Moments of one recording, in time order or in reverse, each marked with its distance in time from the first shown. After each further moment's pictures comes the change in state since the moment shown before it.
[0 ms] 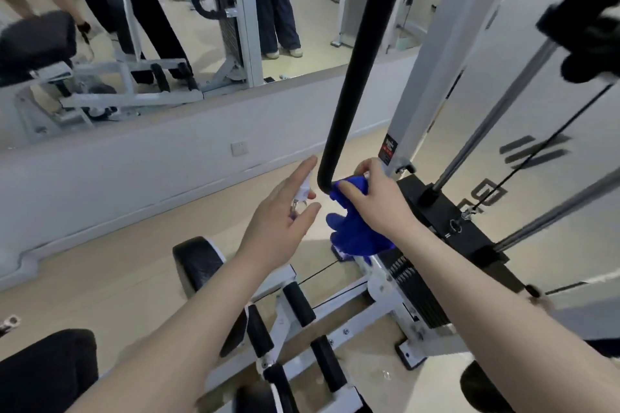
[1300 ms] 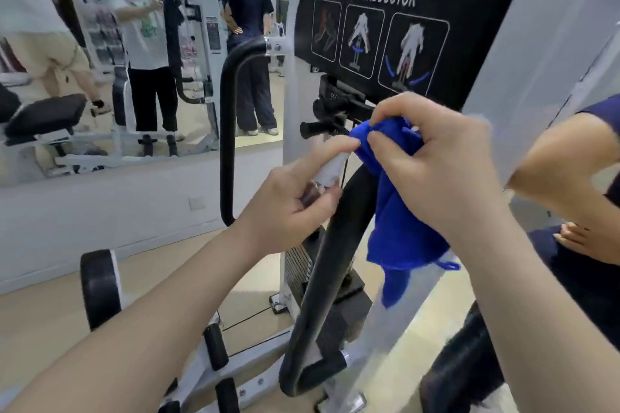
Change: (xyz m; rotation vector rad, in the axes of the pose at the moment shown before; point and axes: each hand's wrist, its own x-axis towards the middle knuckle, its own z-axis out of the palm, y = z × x) left_hand -0.062 0.330 0.163 -0.028 0.085 0.572; right_hand -0.237 0.009 -0.361 -0.146 0.555 -0.623
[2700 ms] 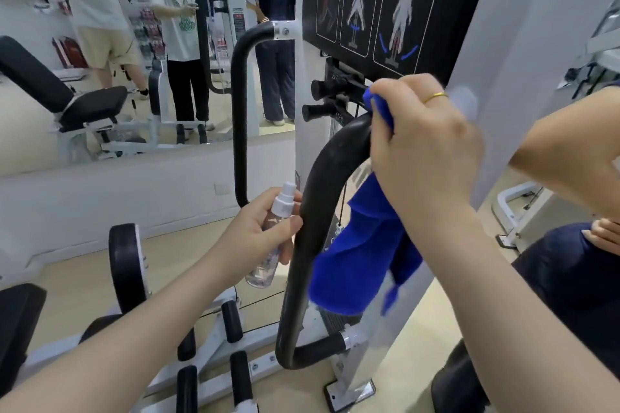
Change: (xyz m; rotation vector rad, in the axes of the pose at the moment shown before) left_hand -0.055 -0.006 0.031 -0.223 -0.012 -0.522; right_hand -0.008 0.031 0.002 -0.355 0.297 -0.094
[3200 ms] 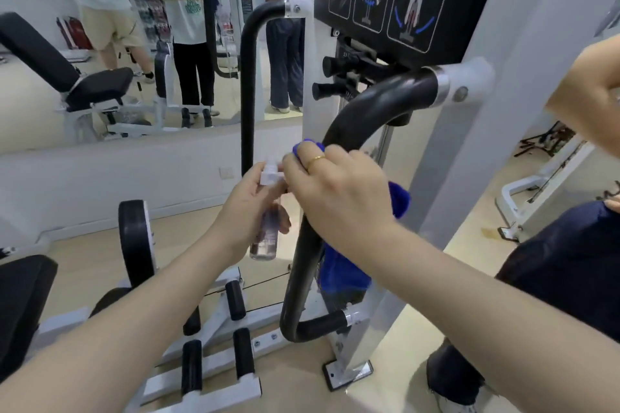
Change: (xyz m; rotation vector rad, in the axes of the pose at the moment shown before) left_hand -0.004 -0.018 0.000 -0.310 0.203 -0.143; right_hand -0.066 -0.043 0.021 -0.151 -0.166 -0.556
